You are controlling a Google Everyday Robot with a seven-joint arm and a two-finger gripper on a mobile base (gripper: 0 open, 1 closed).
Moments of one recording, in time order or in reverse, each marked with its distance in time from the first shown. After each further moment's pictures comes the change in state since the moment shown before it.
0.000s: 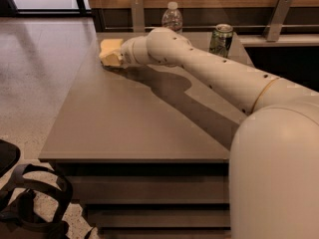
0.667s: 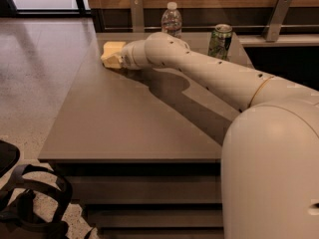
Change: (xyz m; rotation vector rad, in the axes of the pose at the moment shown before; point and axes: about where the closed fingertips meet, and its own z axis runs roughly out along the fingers) arm 0.018 -0.001 0.015 0.022 0.027 0.032
